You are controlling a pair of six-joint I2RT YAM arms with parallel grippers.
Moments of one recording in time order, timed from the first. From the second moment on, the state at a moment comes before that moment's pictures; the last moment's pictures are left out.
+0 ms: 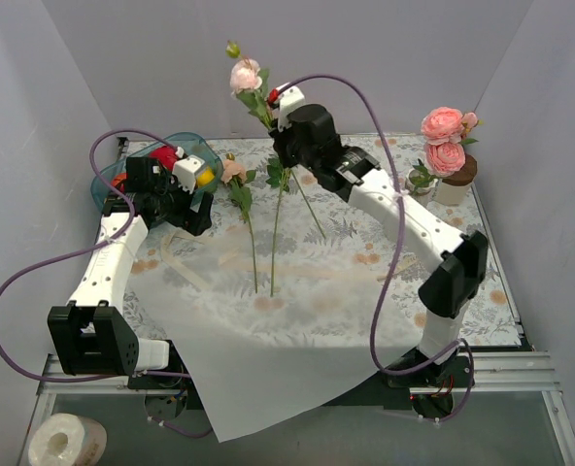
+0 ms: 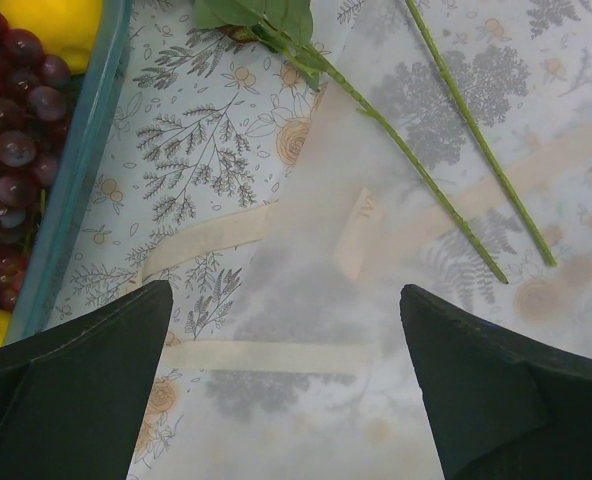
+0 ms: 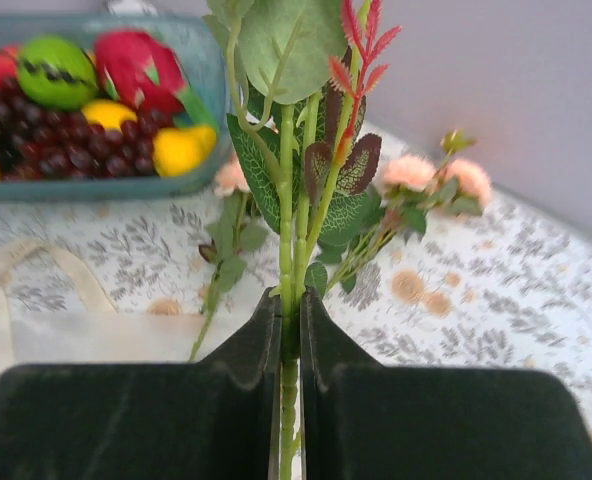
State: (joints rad) left arm -0.02 1.33 1.19 -0.72 0.43 0.42; right arm 0.79 1.86 1.91 -0.42 0.17 0.03
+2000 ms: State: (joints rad) left arm -0.02 1.37 1.27 -0.74 0.45 0.39; right arm 0.38 1.15 1.09 0.67 0.30 -0.40
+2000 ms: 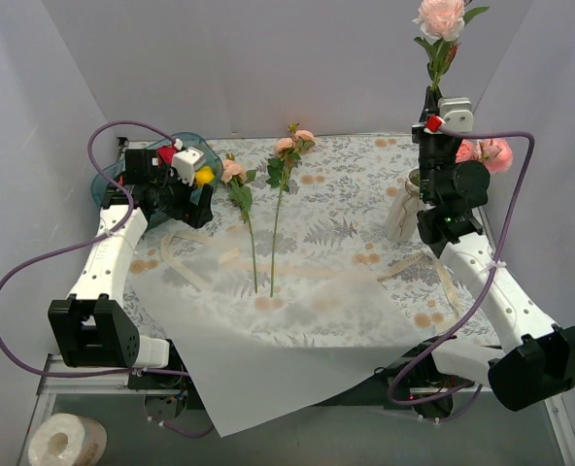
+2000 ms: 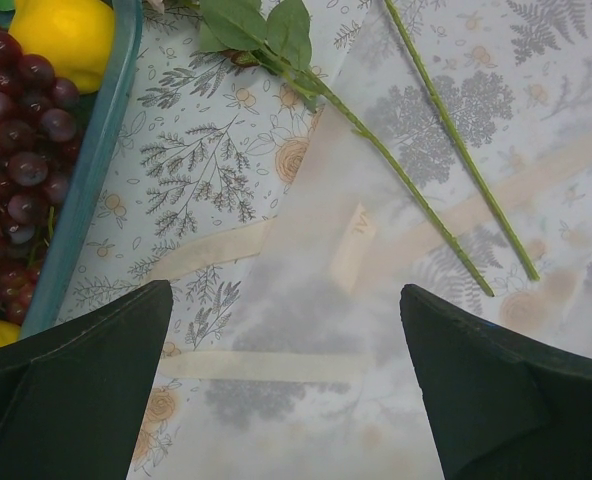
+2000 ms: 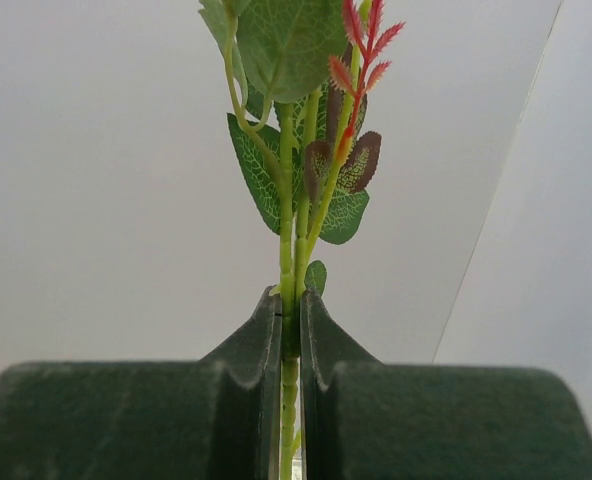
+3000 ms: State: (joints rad) left arm -0.02 1.39 1.26 -0.72 0.43 0.41; right arm 0.34 1.19 0.92 0.64 0.30 -0.28
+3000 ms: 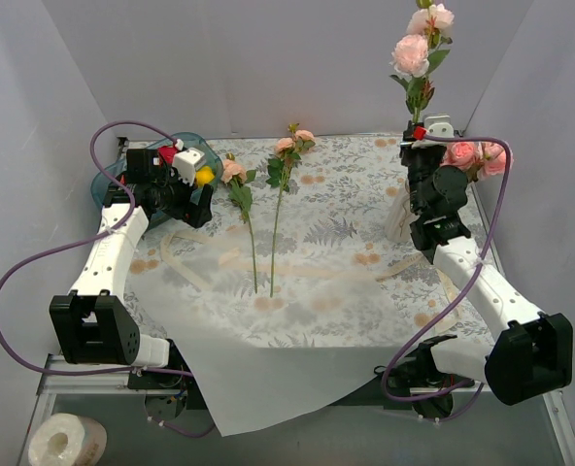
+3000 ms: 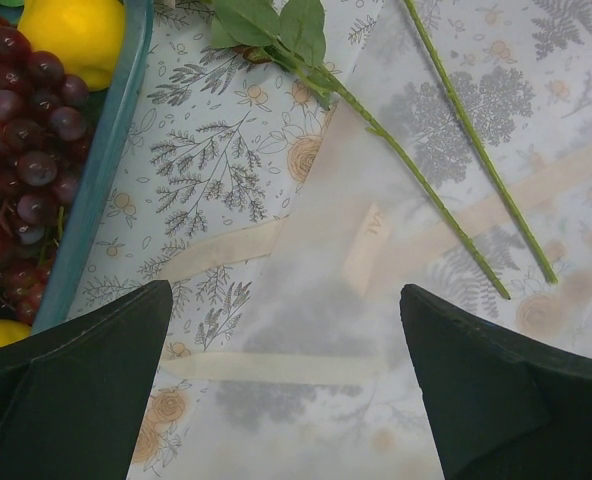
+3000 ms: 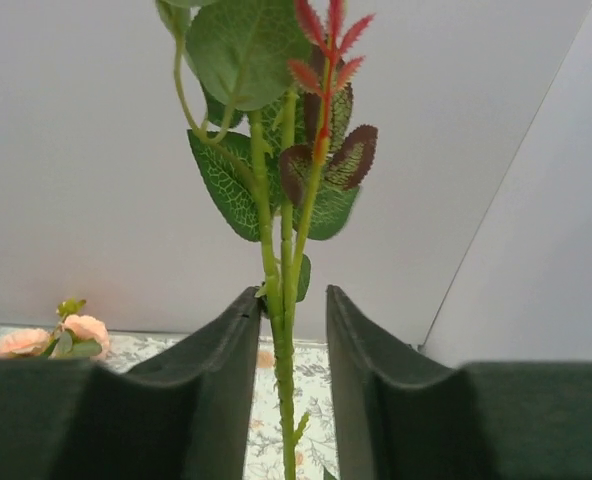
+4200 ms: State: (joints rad) left arm -0.02 1.38 1.27 -0.72 0.42 0.37; right arm 0.88 1.33 1.76 0.01 0.19 -0.34
